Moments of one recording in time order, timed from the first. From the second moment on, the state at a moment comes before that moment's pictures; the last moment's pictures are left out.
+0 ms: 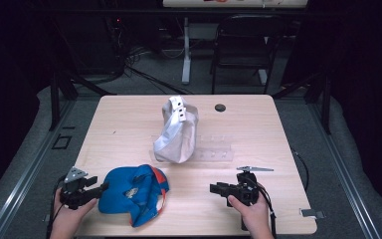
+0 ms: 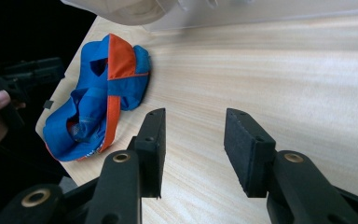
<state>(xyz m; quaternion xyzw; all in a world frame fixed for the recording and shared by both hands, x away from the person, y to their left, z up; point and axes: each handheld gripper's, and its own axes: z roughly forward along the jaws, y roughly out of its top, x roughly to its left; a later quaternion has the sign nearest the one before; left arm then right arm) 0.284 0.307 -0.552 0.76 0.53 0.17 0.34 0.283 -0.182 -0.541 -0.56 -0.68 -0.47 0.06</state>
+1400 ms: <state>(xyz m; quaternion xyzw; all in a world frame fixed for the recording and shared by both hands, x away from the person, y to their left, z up) 0.281 0.257 -0.572 0.81 0.47 0.10 0.34 0.279 -0.129 -0.571 -0.52 -0.72 -0.43 0.15</state>
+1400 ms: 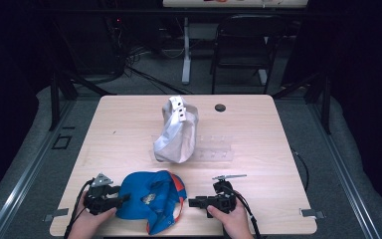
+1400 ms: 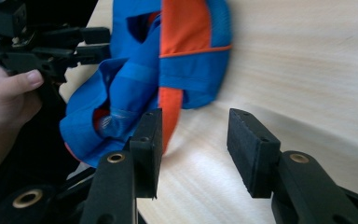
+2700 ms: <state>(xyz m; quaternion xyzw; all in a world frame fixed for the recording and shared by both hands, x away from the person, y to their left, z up) 0.271 0.257 -0.570 0.82 0.45 0.13 0.33 0.281 -0.095 -0.585 -0.48 -0.73 -0.42 0.23</state>
